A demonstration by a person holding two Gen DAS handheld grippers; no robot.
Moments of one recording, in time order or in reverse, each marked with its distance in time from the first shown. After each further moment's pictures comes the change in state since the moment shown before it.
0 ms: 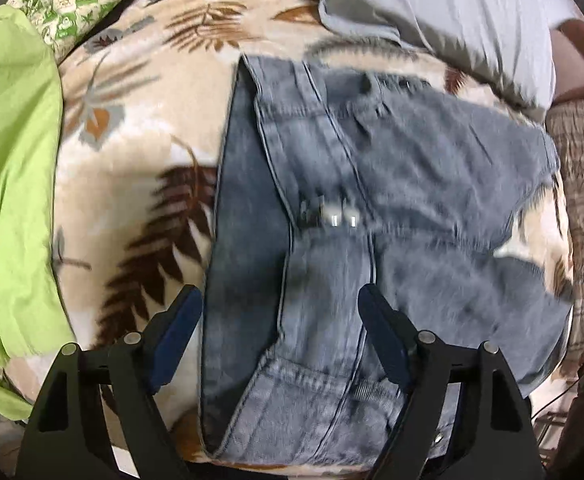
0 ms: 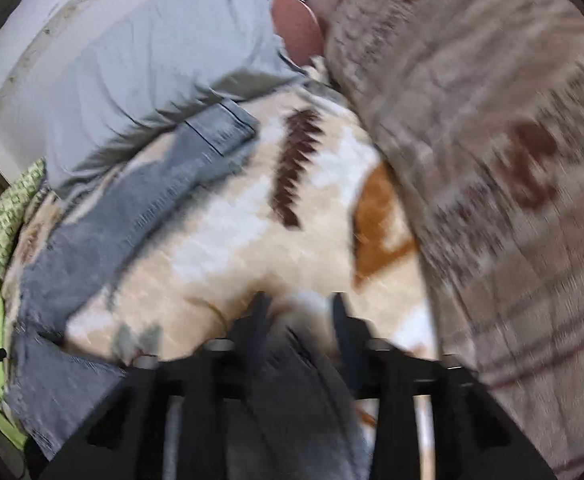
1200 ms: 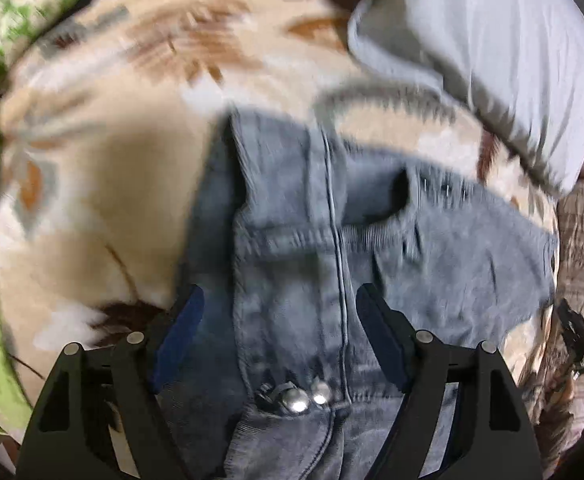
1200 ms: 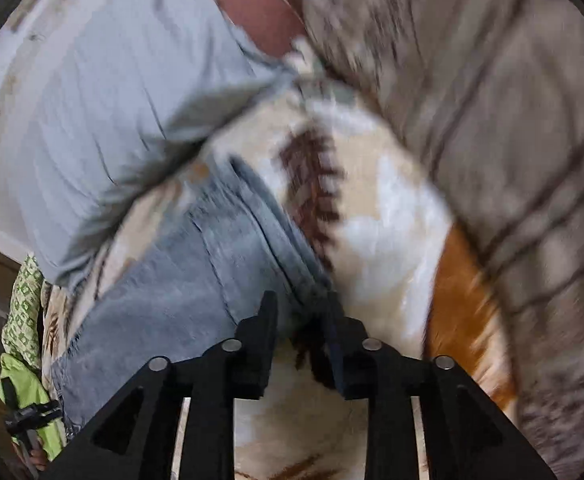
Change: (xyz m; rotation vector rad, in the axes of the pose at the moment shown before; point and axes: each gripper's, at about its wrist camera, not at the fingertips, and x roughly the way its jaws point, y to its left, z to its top) left arm 0.057 -0.003 0.124 -0.163 0.033 -0.063; right arm 0.105 -0.030 0.100 0.174 0.033 0.083
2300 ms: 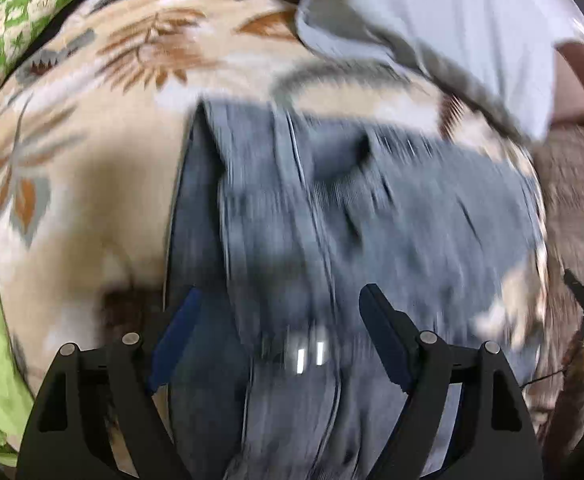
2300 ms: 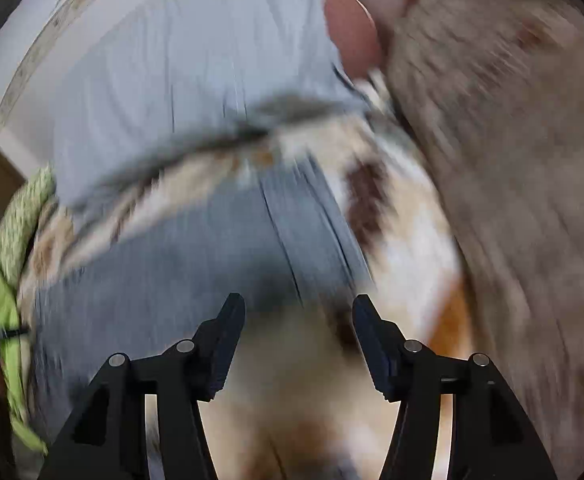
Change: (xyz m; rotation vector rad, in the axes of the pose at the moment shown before) left arm -0.010 0.003 -0.045 0.189 0.036 -0.081; right arm -0.064 0.032 -0.053 -0.269 0.118 -0.088
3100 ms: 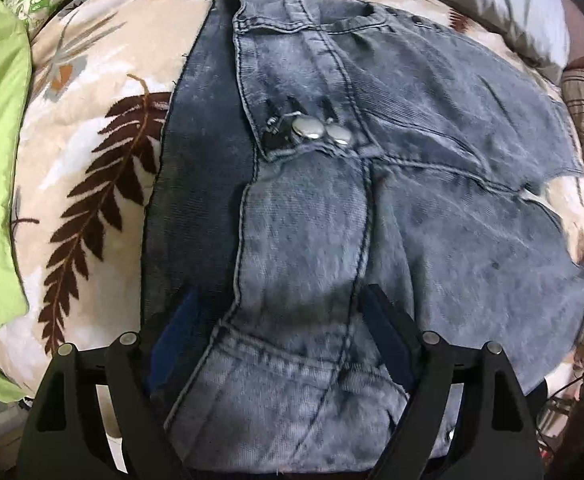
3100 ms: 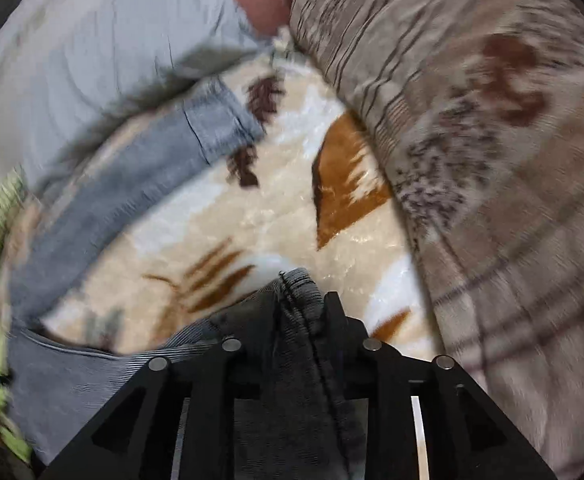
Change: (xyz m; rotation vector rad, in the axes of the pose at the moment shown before) left arm 0.016 -0.027 -0.099 -0.003 0.057 0.174; right arm -0.024 -0.033 -0.106 0.203 -0.085 -0.016
